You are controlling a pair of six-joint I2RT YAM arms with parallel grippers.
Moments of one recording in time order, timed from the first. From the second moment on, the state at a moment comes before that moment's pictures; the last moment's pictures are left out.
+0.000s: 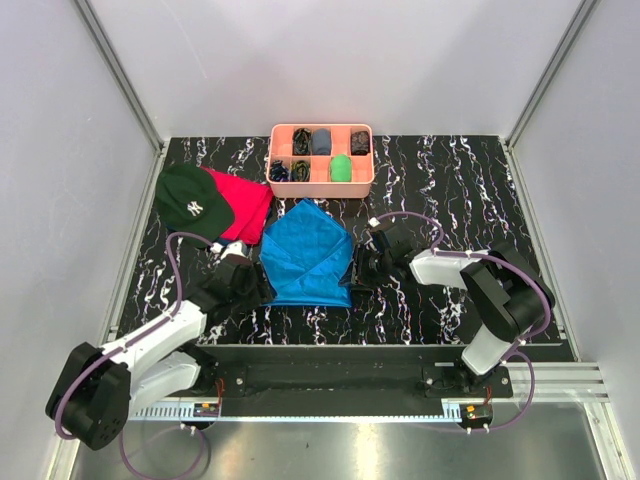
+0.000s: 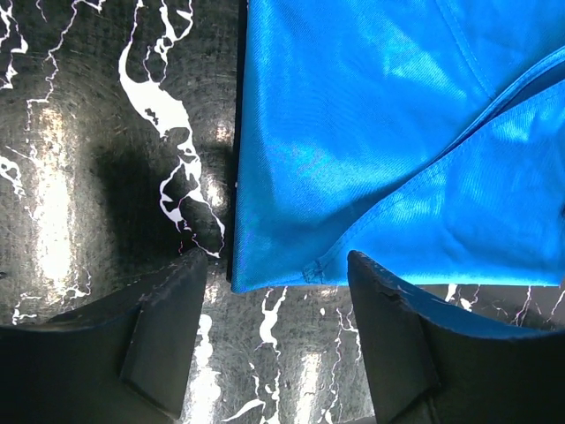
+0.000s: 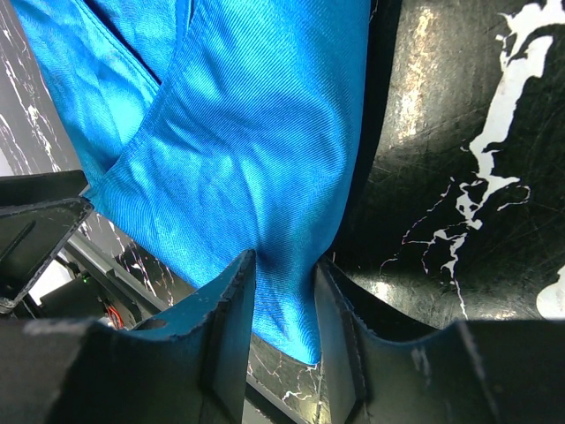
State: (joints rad) left arm -0.51 0.99 0.37 -0.27 -0.09 -0.74; right arm 0.59 1.67 0.74 0.04 -0.36 0.82
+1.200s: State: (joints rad) left arm -0.51 1.11 0.36 -0.12 -0.07 -0.78; right arm 0.59 1.61 0.75 -0.06 -0.26 0.78
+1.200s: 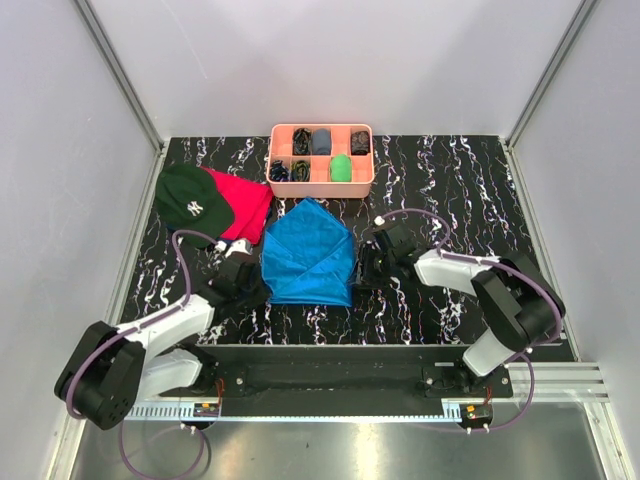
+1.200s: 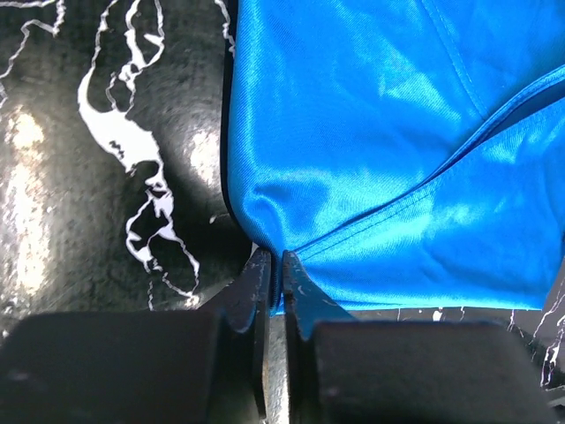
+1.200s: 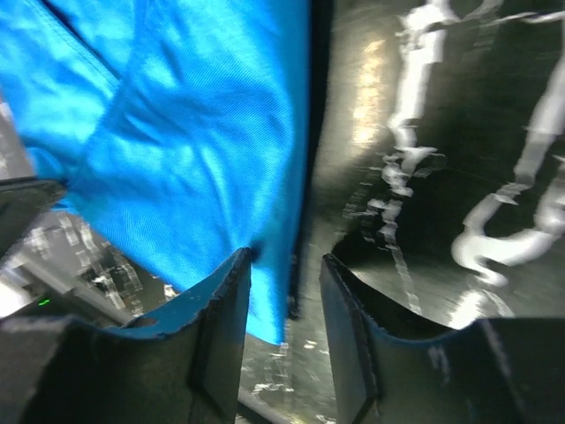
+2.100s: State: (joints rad) left arm -0.28 1.15 0.43 -0.20 0.33 -0.69; right arm 1.24 1.63 0.90 -0.01 0.36 0.07
